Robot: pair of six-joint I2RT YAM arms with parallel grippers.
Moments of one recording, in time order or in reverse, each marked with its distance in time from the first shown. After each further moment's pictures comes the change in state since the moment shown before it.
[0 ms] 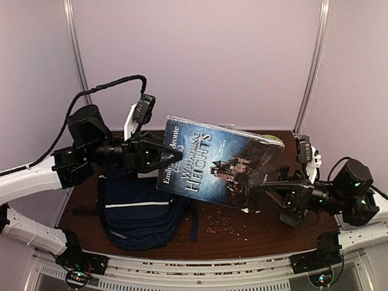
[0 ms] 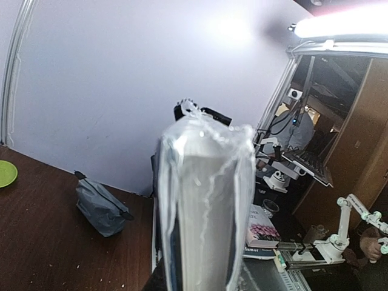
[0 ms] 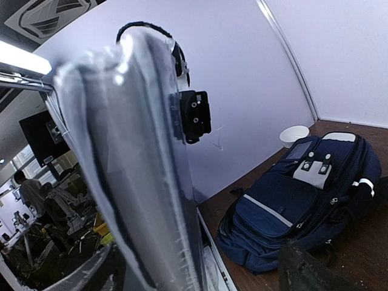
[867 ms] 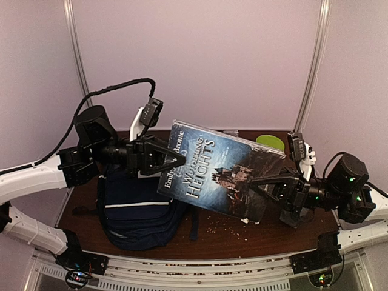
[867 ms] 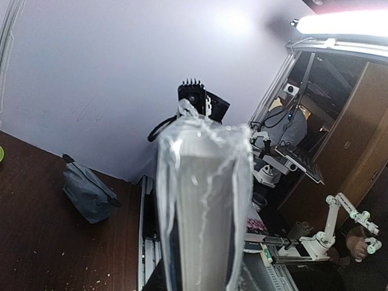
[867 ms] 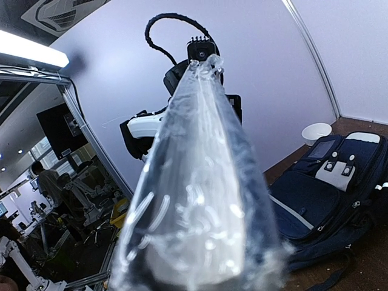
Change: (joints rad) left arm 0.006 0.043 0.002 0.020 0.064 -0.056; right arm -0.029 0.077 0.037 0.060 -0.141 0.027
